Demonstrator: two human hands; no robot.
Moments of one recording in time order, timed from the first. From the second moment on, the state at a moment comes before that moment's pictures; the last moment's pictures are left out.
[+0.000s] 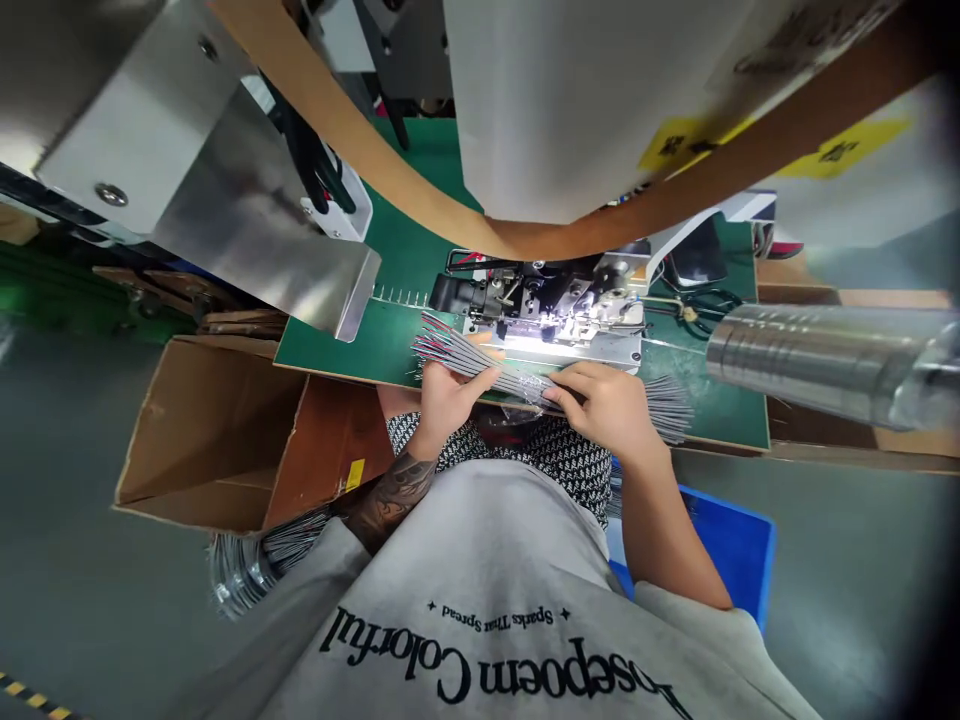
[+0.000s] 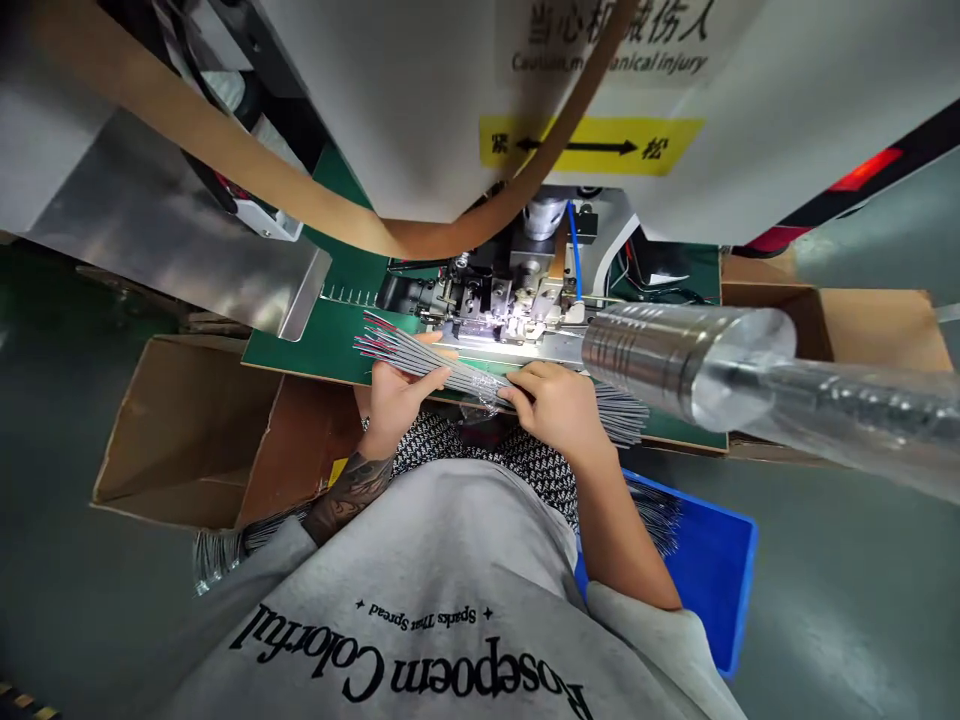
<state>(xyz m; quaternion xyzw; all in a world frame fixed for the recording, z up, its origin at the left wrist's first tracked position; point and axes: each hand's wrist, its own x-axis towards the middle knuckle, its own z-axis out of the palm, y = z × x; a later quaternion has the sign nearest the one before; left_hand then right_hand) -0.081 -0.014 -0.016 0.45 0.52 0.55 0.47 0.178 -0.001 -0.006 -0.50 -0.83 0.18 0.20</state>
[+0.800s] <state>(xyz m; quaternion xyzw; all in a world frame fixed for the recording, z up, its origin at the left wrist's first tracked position) -0.089 -0.014 -0.010 0.57 0.51 0.54 0.36 0.102 0.027 0.016 -0.41 -0.72 0.42 0.37</state>
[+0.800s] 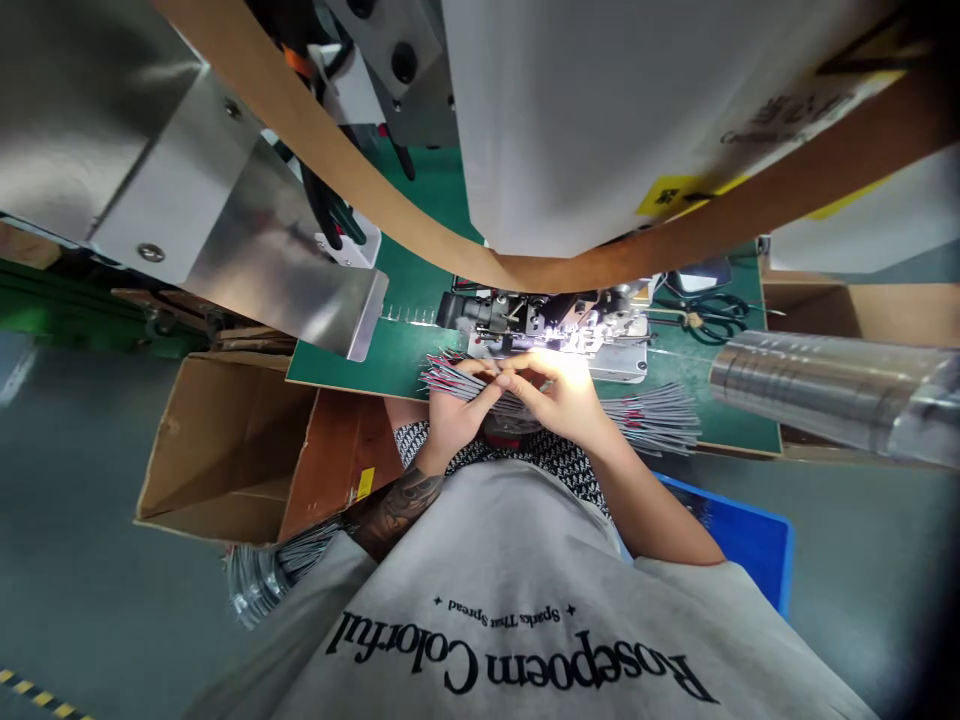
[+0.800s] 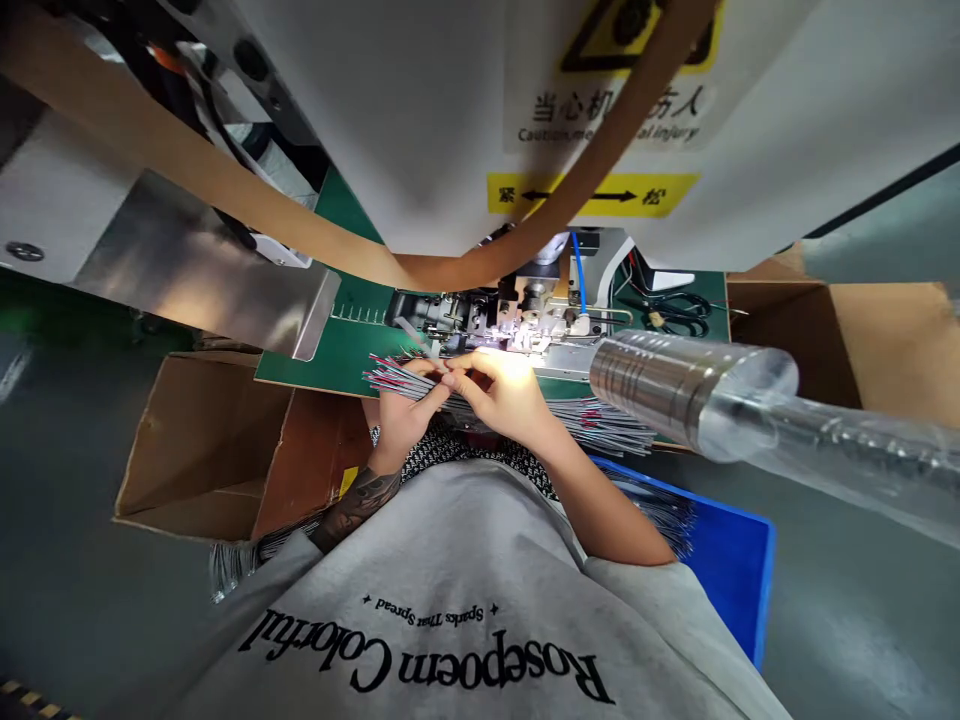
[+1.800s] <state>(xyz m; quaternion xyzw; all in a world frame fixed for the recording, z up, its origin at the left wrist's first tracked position) -0.125 -0.027 -0.027 0.54 0.60 0.47 0.37 0.243 -0.070 -0.027 -0.60 -0.73 0.12 0.31</state>
